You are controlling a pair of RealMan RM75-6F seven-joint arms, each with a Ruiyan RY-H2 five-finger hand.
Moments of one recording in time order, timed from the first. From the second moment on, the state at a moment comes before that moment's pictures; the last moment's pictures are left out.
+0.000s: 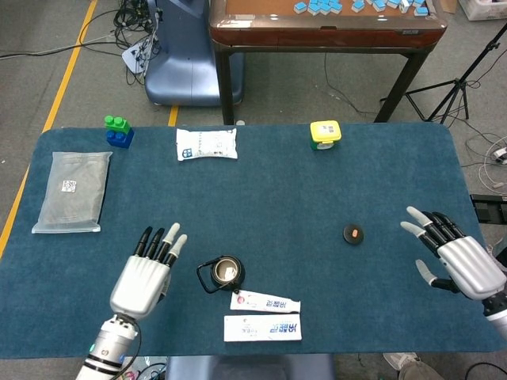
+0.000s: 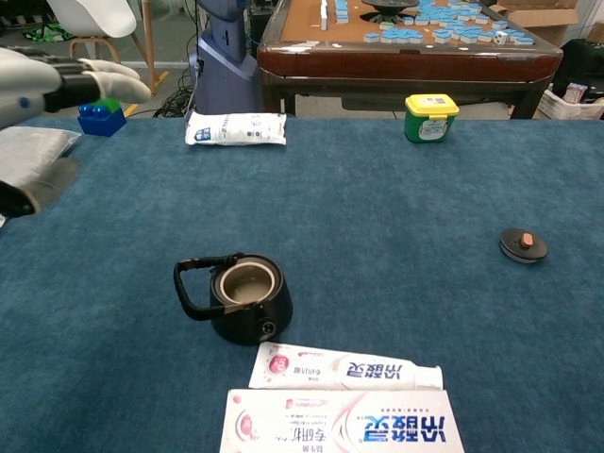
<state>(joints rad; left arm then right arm) -0.69 -1.40 0.23 -2.36 1.19 1.79 1.15 0.27 -0.83 -0.05 -1.60 -1.74 1.38 0.32</state>
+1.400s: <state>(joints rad) -0.23 -1.08 0.25 -1.64 1.51 1.58 -0.05 0.09 -0.87 -0.11 -1.82 -1.65 1.40 -0.10</state>
